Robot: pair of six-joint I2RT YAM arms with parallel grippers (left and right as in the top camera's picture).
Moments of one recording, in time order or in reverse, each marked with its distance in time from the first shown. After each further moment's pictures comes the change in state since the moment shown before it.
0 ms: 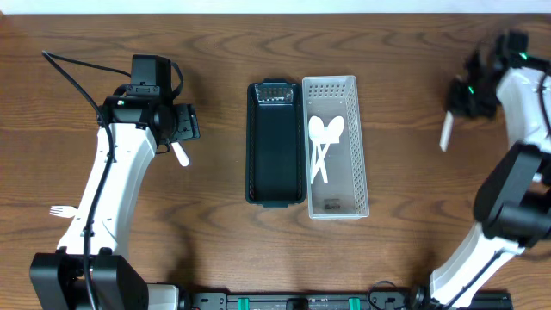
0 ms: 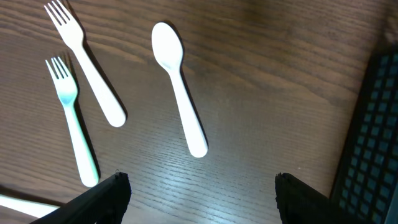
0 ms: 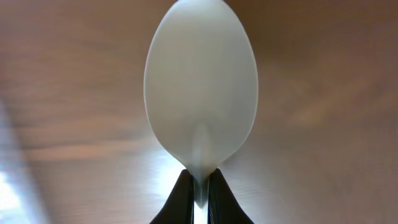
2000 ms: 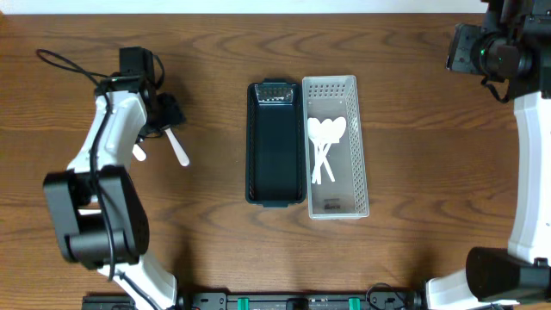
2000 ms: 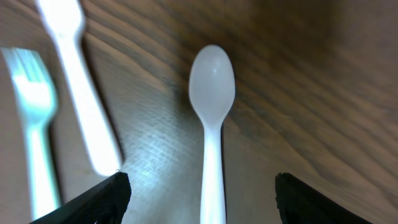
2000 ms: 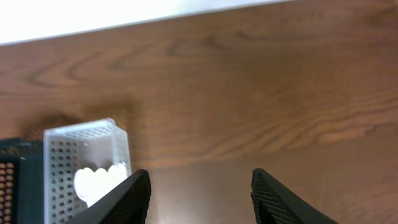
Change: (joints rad) left arm 0.139 0.349 0.090 0.132 0.031 -0.158; right arm 0.162 -0.288 0.305 -0.242 0.178 0.109
